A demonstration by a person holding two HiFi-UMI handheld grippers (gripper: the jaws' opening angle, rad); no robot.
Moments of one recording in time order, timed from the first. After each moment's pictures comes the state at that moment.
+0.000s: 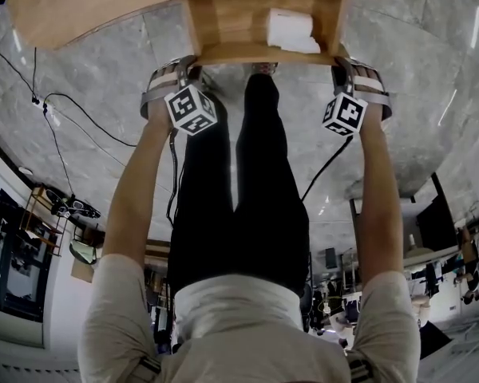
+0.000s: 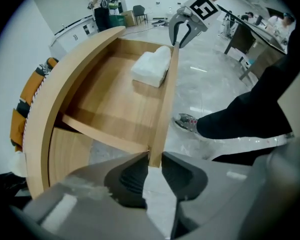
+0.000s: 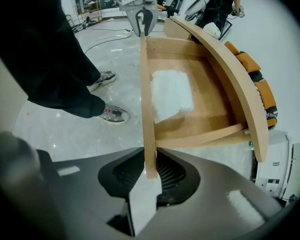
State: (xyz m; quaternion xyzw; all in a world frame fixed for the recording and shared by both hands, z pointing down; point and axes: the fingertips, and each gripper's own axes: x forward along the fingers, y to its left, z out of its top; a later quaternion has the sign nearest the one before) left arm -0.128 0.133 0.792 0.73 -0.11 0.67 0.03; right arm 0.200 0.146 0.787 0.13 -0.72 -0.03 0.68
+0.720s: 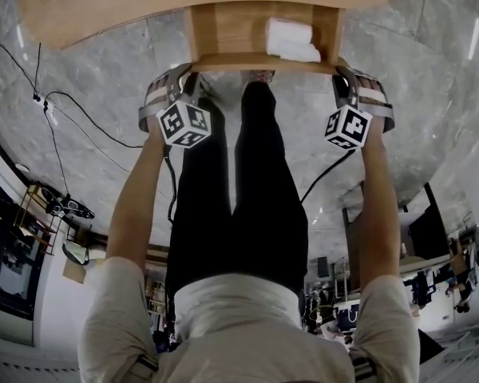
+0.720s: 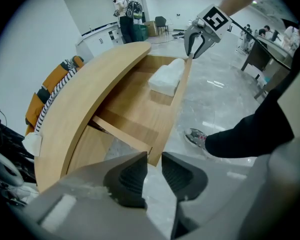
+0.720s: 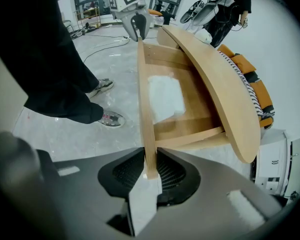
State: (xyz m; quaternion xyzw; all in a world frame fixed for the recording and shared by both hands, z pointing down) left arm -0.126 0.110 0.746 0.75 -0.21 0.62 0.06; right arm 0.205 0.122 0.744 0.13 -0.74 -0.03 0.66
